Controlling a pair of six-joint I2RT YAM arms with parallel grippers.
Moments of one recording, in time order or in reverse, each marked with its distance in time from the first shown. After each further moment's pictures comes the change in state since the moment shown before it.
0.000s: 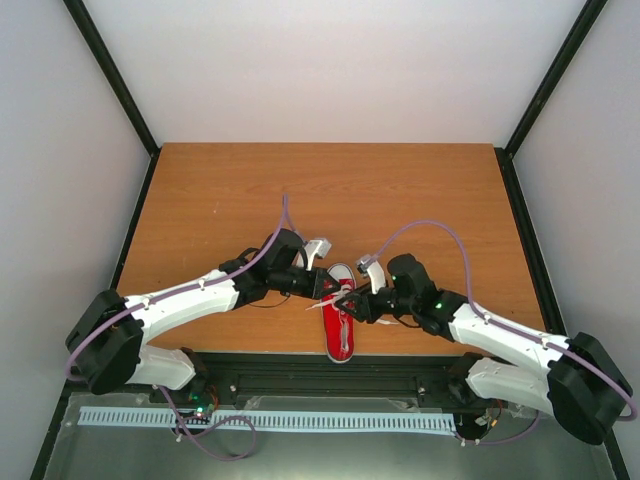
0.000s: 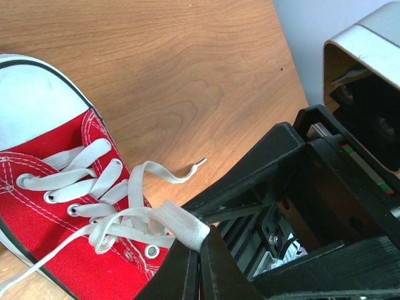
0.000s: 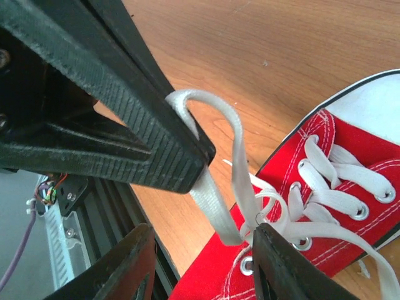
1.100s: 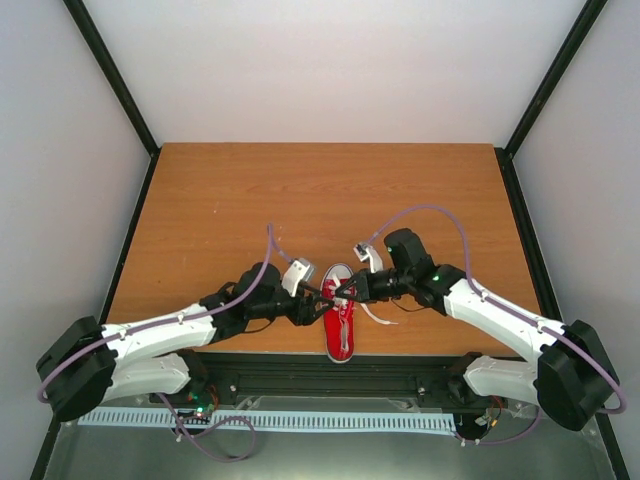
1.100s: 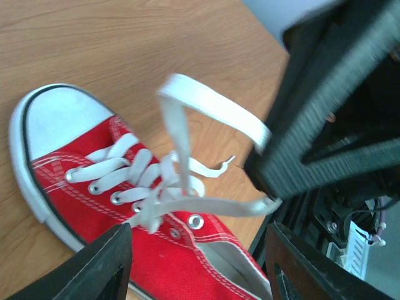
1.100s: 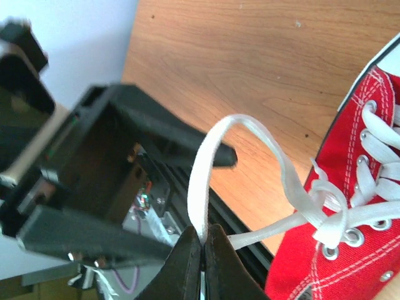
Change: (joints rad) left arm -0.052 -0.217 -0.322 0.275 -0.158 0.194; right arm -0.079 0.121 0.225 -0.239 -0.211 0.275
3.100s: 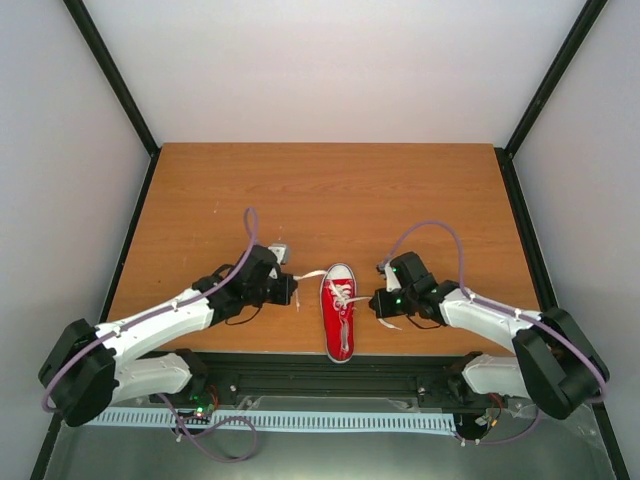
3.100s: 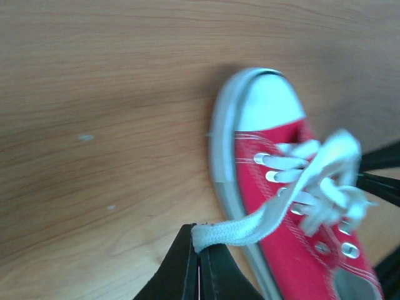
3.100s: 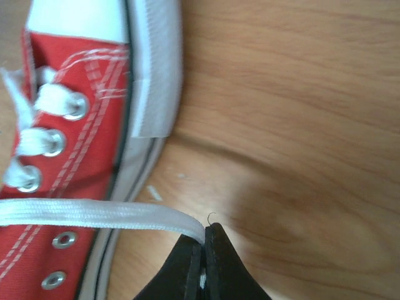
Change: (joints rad) left arm 0.100 0.007 0.142 -0.407 -0.233 -0.111; right arm -0.079 0.092 -0.213 0.051 0.372 -0.252
